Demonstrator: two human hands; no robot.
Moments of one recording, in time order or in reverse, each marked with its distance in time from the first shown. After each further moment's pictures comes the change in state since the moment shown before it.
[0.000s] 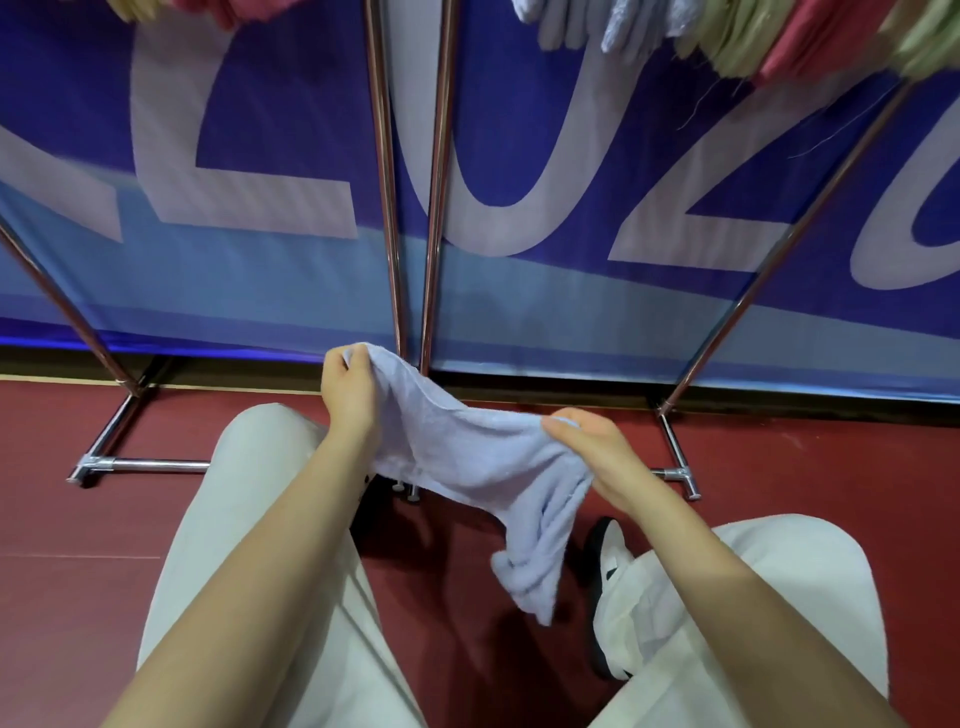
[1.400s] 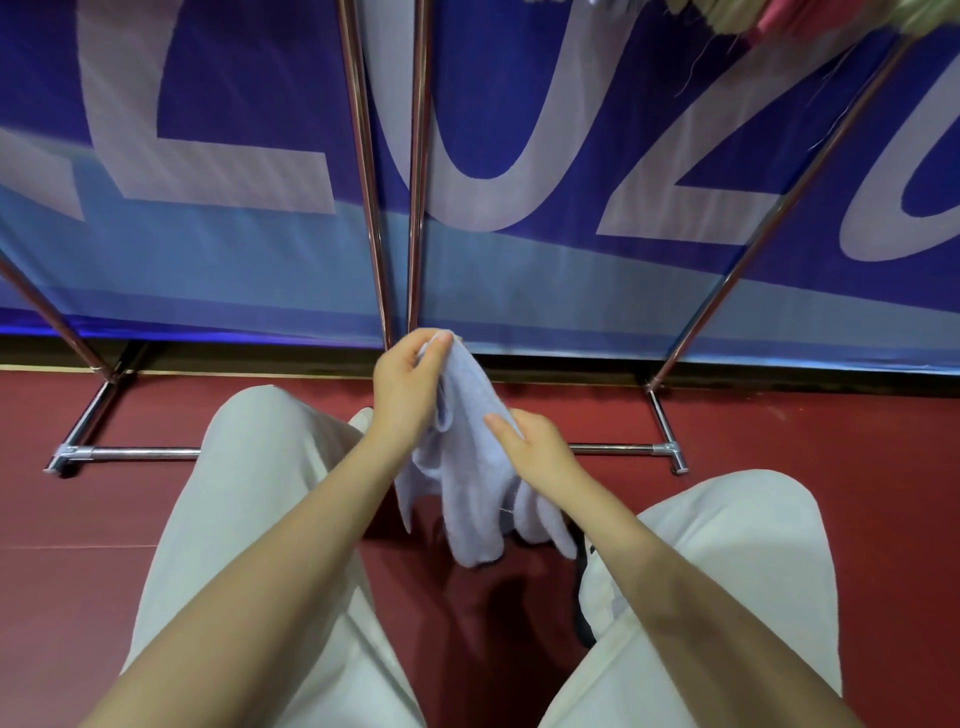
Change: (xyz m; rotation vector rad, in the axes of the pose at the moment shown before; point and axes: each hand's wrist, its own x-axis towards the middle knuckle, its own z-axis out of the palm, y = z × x) left_hand -0.059 0.005 0.028 0.149 -0.390 0.317; right_hand 0.006 0.028 0.045 -0.483 0.030 -0.134
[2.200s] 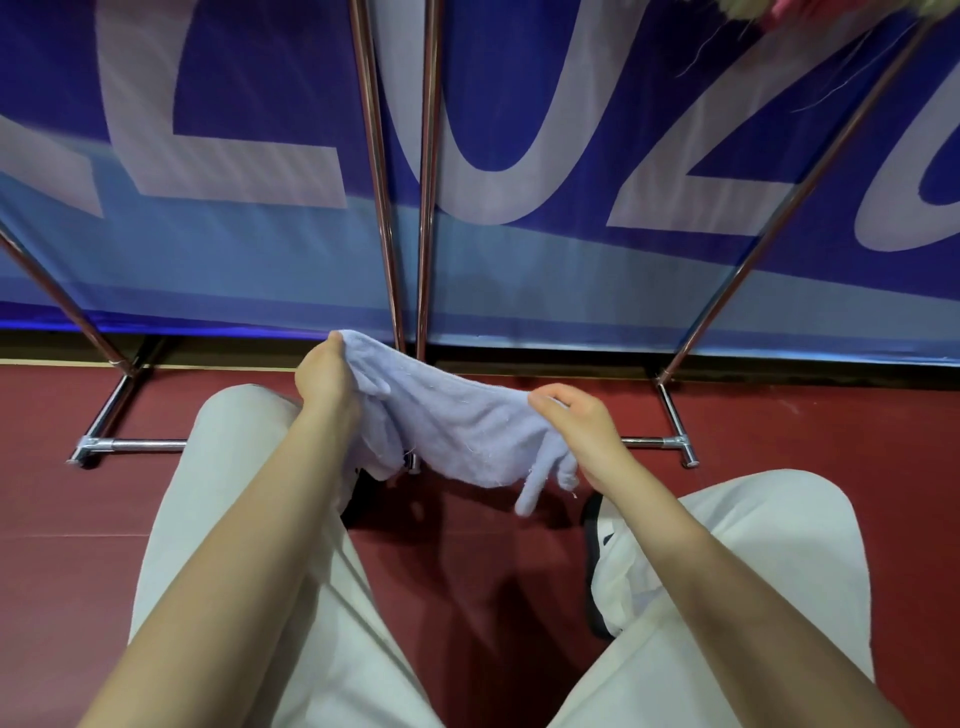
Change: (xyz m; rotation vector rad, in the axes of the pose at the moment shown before) left_hand 0.038 -0.024 -0.062 -0.273 0.395 -0.610; right_hand -0.012 -0.012 -0.033 0.338 0.115 0.146
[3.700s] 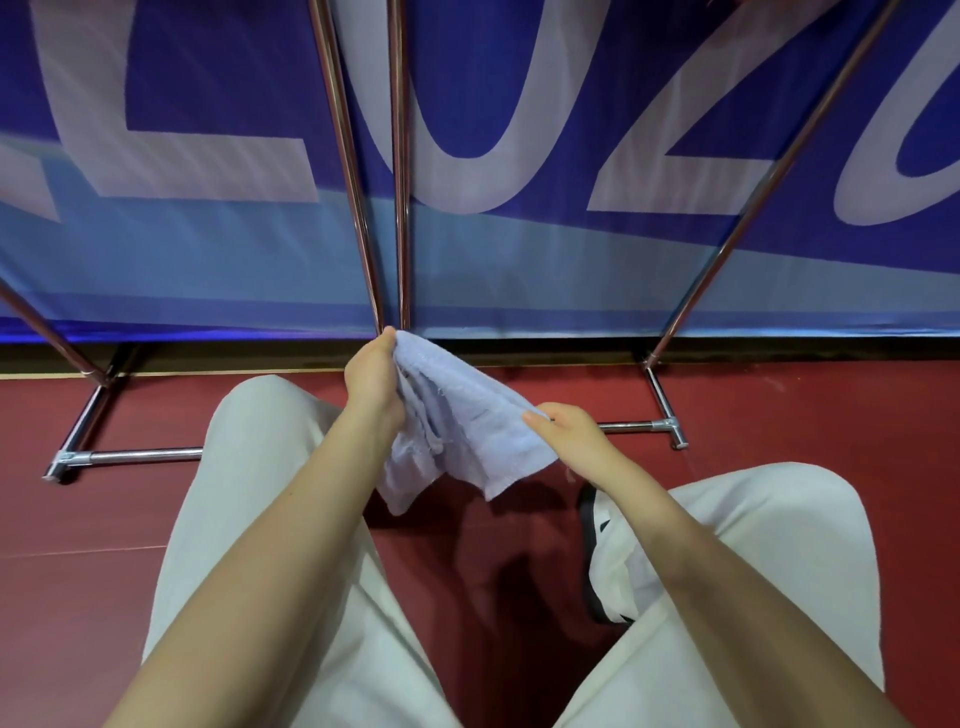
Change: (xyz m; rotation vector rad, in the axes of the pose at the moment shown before) left_hand -0.033 -0.017 0.042 -0.068 -0.194 -0.185; right_hand 0.009 0.031 -0.012 -0.347 -0.137 0.018
